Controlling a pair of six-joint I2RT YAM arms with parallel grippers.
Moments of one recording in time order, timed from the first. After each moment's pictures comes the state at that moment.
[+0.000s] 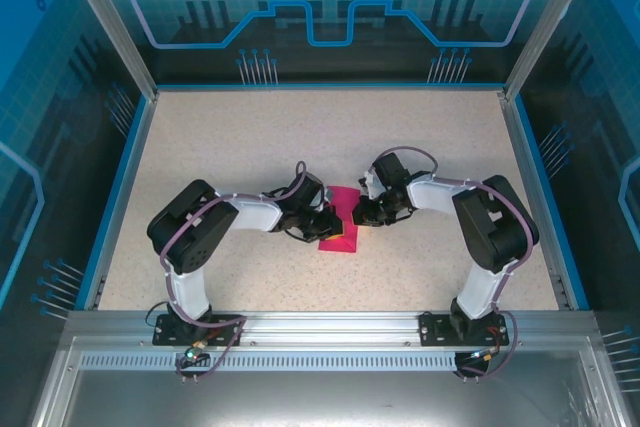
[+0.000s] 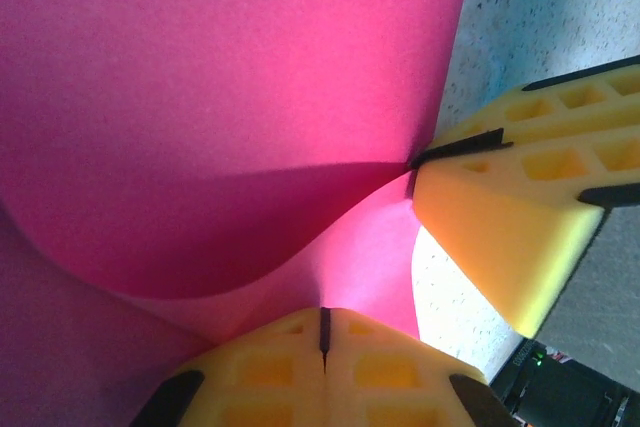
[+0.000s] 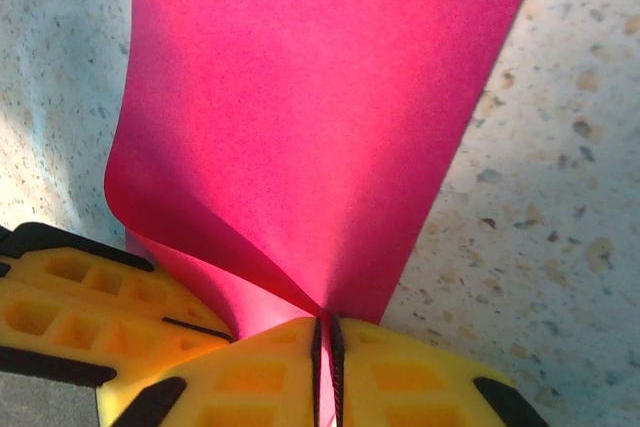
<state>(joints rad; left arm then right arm) -0.65 1.86 0.87 0.03 0.55 -0.95 0.44 1.78 0.93 -0.39 -0.50 0.40</state>
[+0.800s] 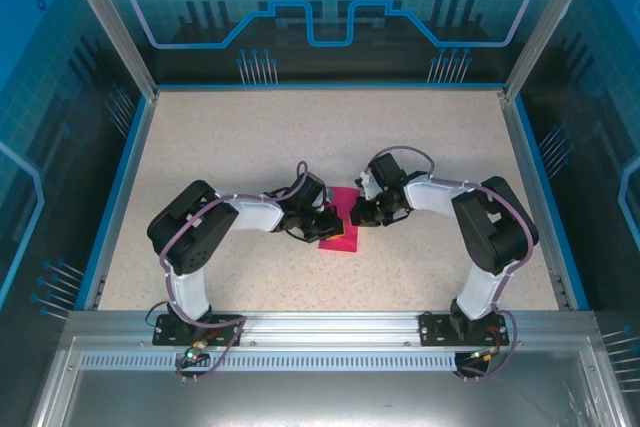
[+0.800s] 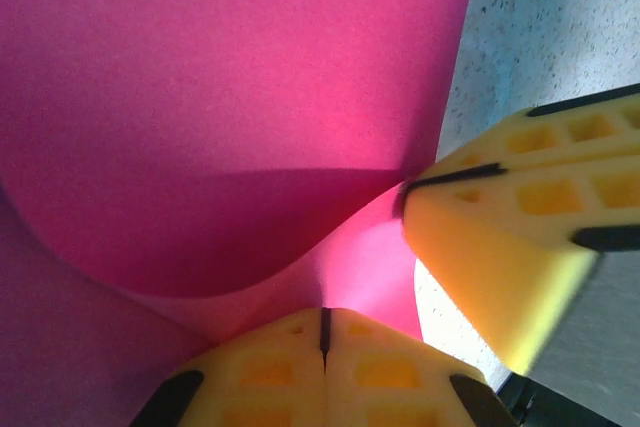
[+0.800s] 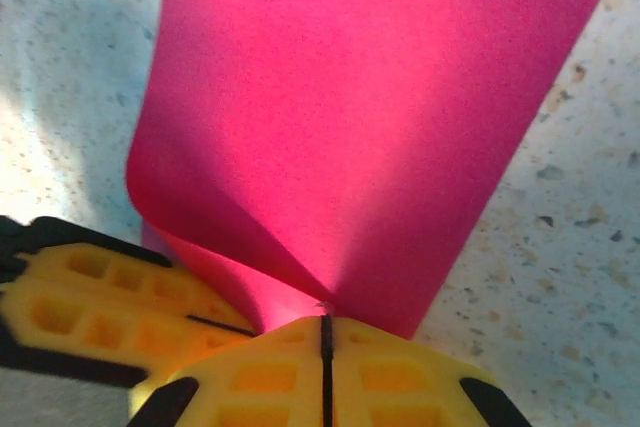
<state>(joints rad) -0.67 1.86 0.88 0.01 0.51 -0.95 0.47 1.78 0.94 -0.40 -0.49 0.40</state>
